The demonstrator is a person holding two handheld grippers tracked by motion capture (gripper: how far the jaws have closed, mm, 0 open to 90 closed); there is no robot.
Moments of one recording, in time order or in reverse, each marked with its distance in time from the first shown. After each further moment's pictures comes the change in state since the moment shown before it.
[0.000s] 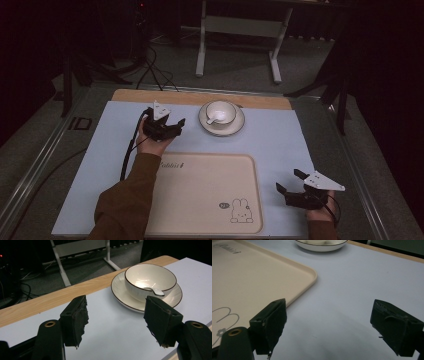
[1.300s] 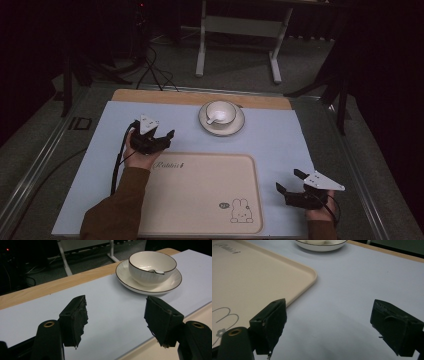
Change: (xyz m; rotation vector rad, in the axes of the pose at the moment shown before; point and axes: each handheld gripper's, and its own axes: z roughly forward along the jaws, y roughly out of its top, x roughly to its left) left arm 0.004 -0.030 -0.037 0.017 0.025 -0.011; right arm 0.000 0.000 0.001 0.001 -0.001 0.002
